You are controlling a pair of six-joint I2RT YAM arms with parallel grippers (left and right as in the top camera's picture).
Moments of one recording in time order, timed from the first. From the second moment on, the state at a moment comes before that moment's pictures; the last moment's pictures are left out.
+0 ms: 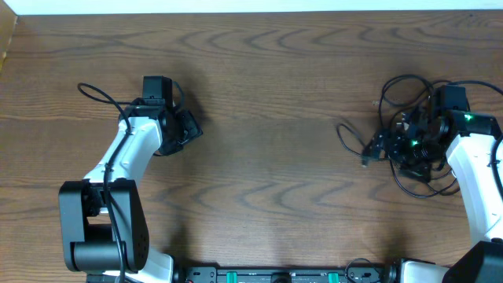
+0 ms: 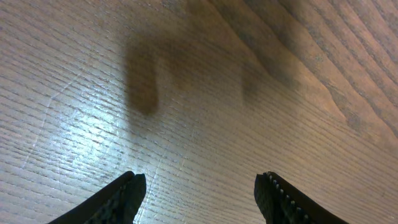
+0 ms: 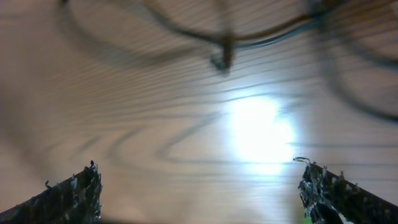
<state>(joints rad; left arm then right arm) 0.00 1.70 1.05 -0.64 0.13 -0.54 -0.13 1.46 1.09 -1.14 -0.39 0.27</state>
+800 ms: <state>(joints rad) 0.00 1.70 1.05 -0.65 0.13 -0.54 0.02 1.46 1.09 -0.94 -0.72 0.52</state>
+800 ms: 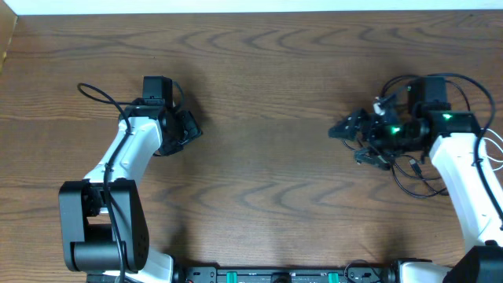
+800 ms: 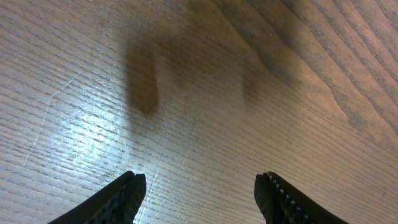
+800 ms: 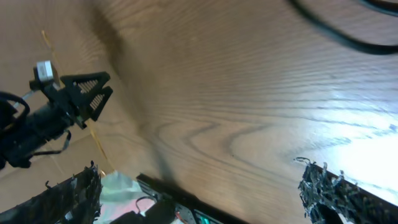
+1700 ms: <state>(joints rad) 0.00 1.70 1.05 -0.65 0.13 -0.54 0.28 1.46 1.09 -0.79 -0.22 0.81</state>
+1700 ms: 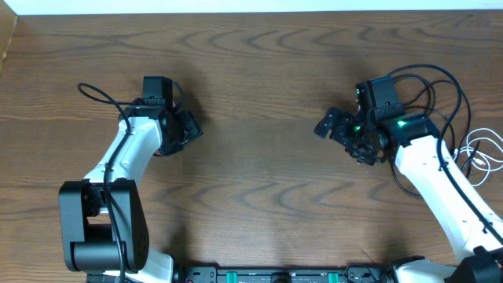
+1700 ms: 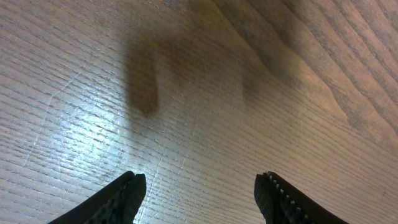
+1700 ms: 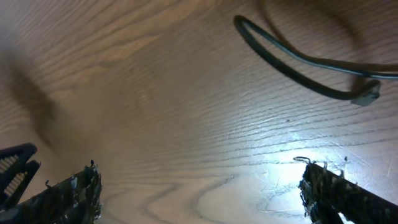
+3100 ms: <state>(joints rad) 0.00 1.70 1.05 -0.65 0.13 -0.54 0.00 1.70 1.09 -0.53 0.31 0.83</state>
